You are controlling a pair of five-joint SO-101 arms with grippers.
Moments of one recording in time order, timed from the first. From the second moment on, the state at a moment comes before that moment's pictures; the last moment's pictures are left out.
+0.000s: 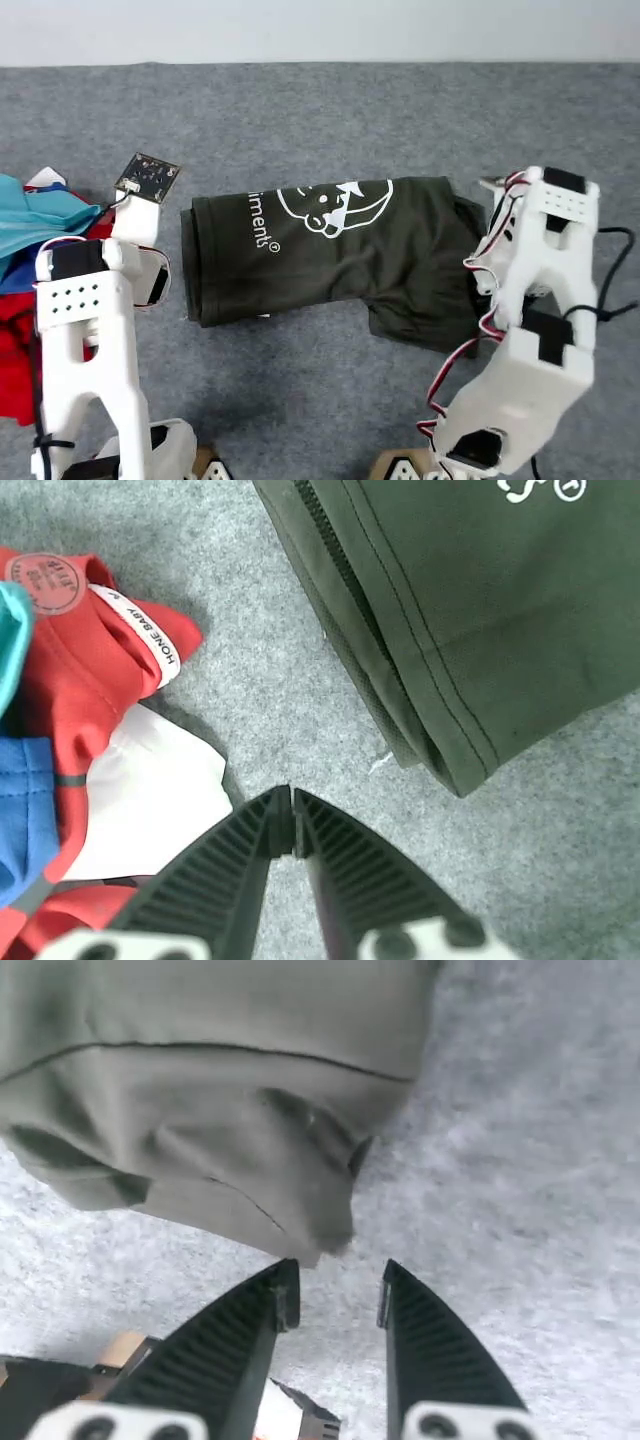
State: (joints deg) left arm -15.7 -26.9 35.7 78.5 -21.1; right arm 16.3 21.0 -1.8 97.3 24.0
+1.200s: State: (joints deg) left arm -15.7 -26.9 35.7 78.5 -21.1; right arm 10.1 29.6 -7.0 93.5 18.4
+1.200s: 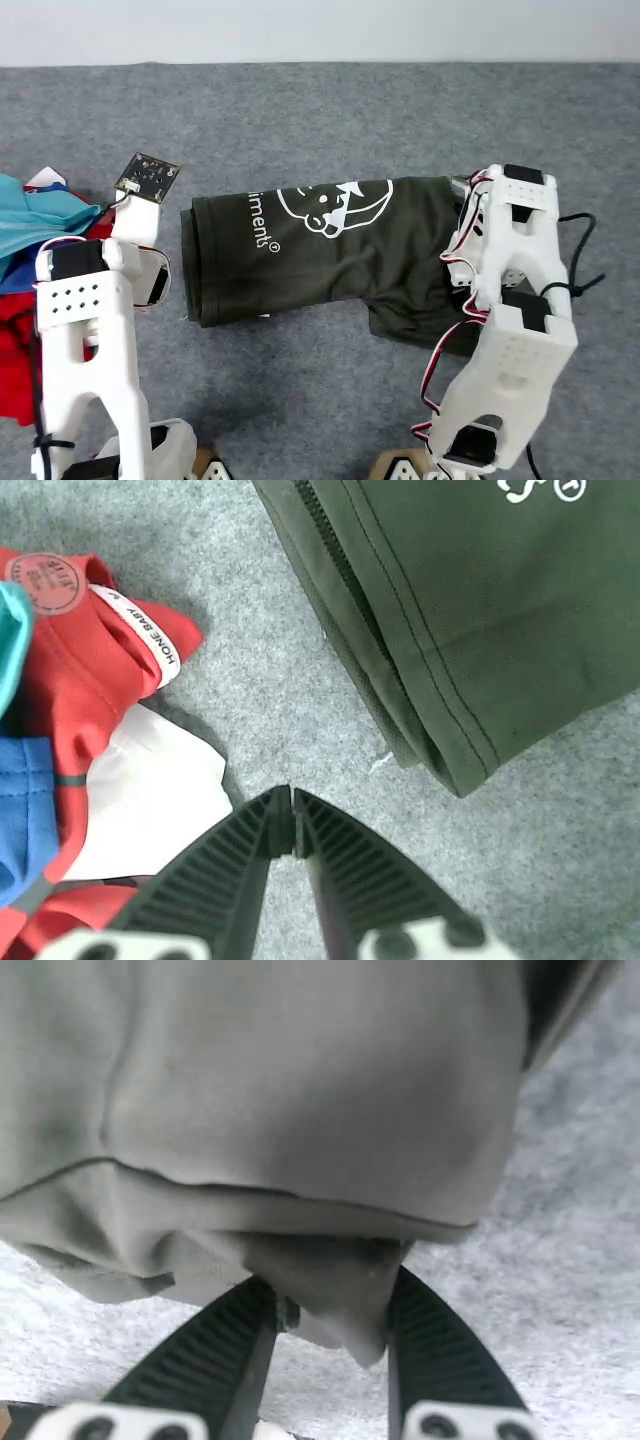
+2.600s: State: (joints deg) left arm -15.7 -26.9 35.7 78.5 -21.1; right arm 14.5 20.9 2.3 100.2 13.9
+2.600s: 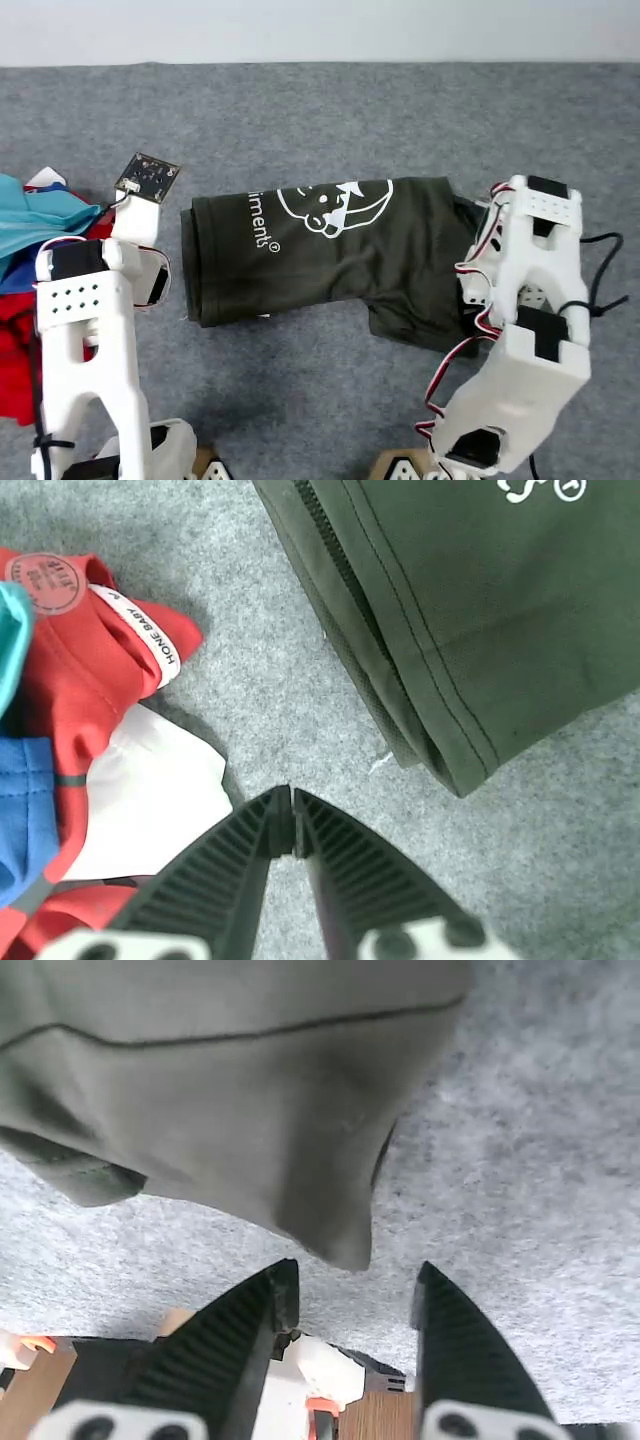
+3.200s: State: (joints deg) left arm -15.7 -26.9 35.7 78.5 -21.1; right arm 4.4 22.6 -12.4 83.3 14.7
